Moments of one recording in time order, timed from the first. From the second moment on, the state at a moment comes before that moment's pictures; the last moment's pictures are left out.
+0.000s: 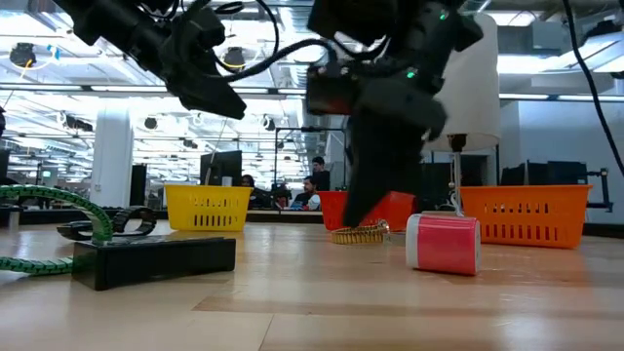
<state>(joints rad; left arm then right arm) 0.05 1.09 0.59 -0.04 -0.23 -0.08 0.24 1.98 1.29 -0.48 0.10 0.24</state>
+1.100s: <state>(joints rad) 0.05 1.09 0.59 -0.04 -0.23 -0.09 0.20 2.02 1.29 -0.52 0.10 0.26</state>
